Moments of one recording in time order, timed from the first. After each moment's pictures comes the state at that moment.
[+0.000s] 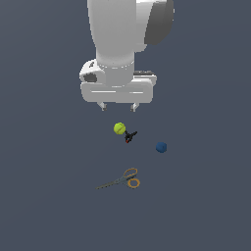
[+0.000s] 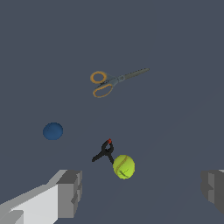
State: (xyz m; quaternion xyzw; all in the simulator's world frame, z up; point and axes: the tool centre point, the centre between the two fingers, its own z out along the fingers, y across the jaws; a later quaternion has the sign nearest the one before) arm -0.004 -0.022 0.313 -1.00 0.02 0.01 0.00
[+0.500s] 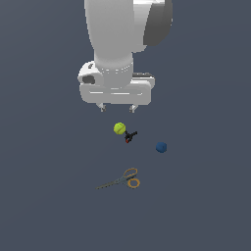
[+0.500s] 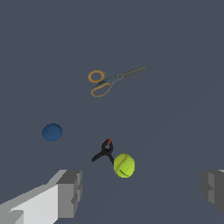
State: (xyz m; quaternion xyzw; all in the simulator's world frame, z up) arm -0.002 -0.026 0.310 -1.00 0.03 0.02 0.00
